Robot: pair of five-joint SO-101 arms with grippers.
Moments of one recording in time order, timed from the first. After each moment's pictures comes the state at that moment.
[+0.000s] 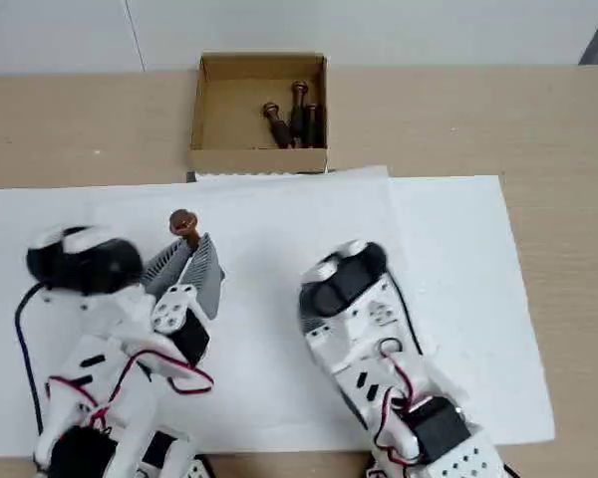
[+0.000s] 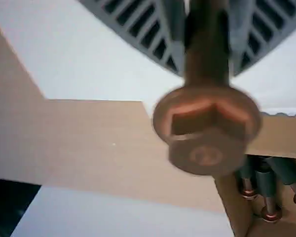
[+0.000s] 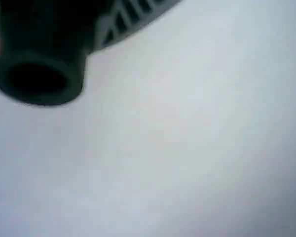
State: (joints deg) left arm 15.1 -93.6 59.9 58.7 27.9; right arm -37.5 -90.6 80.6 49.3 -2.2
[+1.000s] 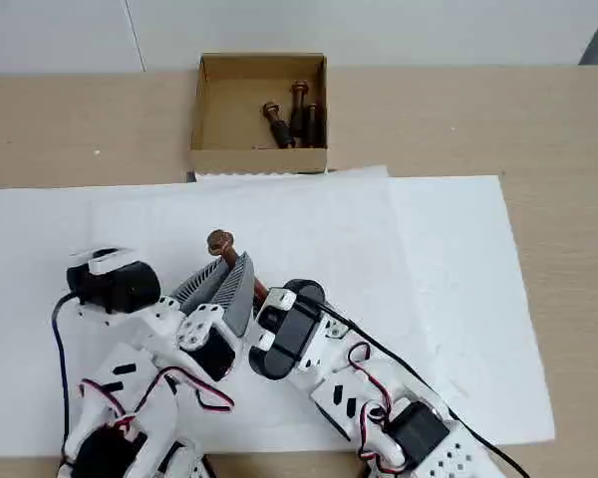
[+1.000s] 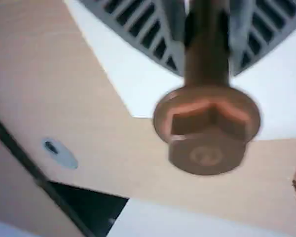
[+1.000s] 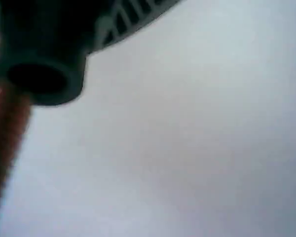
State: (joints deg) left arm 24.2 -103.4 74.0 51.7 34.4; right arm -46.3 -90.5 86.3 34.1 14.2
